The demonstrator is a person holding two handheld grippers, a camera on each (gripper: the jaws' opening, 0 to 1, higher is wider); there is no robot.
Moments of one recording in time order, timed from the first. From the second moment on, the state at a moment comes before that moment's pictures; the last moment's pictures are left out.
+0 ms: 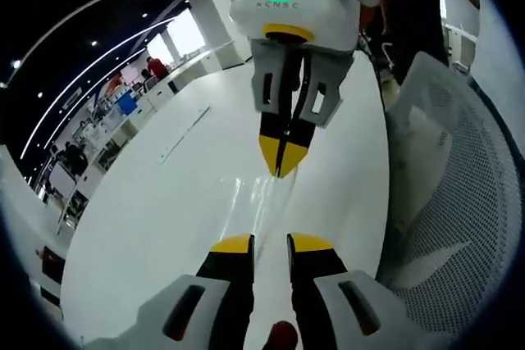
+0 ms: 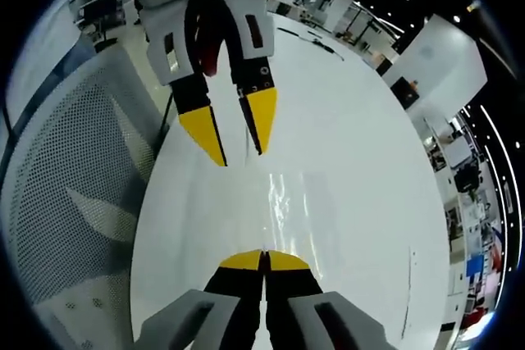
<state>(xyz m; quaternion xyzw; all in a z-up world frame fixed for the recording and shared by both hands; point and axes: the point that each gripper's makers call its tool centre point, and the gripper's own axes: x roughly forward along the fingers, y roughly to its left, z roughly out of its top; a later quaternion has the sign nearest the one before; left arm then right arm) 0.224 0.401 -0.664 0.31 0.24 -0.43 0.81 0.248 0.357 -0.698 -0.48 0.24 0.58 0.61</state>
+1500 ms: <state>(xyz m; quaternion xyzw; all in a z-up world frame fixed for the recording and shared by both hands) 0.232 0.353 -0.680 0.38 0.21 -0.47 0.77 0.248 0.351 -0.690 -0.47 0.24 0.58 0.62</state>
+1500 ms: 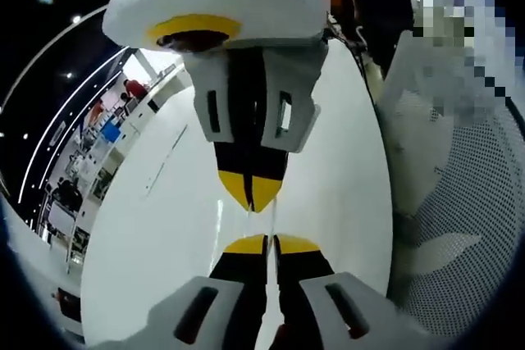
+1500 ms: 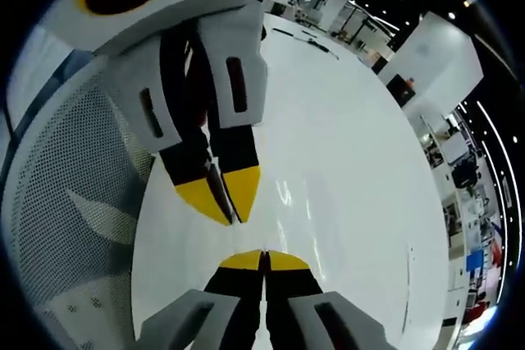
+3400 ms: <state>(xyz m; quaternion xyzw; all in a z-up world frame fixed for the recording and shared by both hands) 0.203 0.343 -0.704 0.39 0.22 -0.50 0.74 0.287 0.359 -0.664 -0.39 0.26 0.52 0.71</state>
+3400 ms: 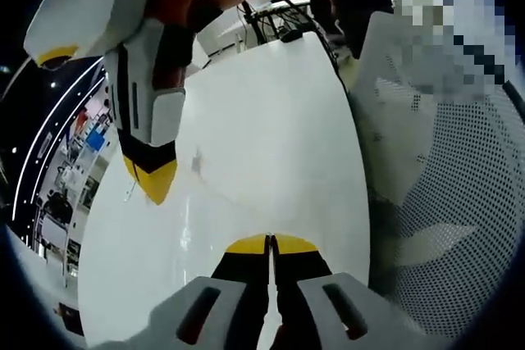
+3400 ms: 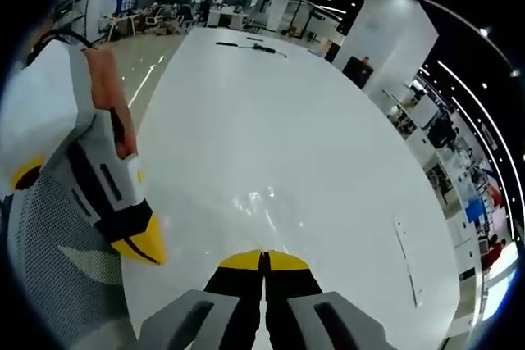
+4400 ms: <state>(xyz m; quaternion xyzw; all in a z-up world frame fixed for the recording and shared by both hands) 0.222 0.357 -0.695 0.38 0.22 -0.48 0.76 0.272 0.359 -0.676 -0.40 0.26 0.54 0.69</state>
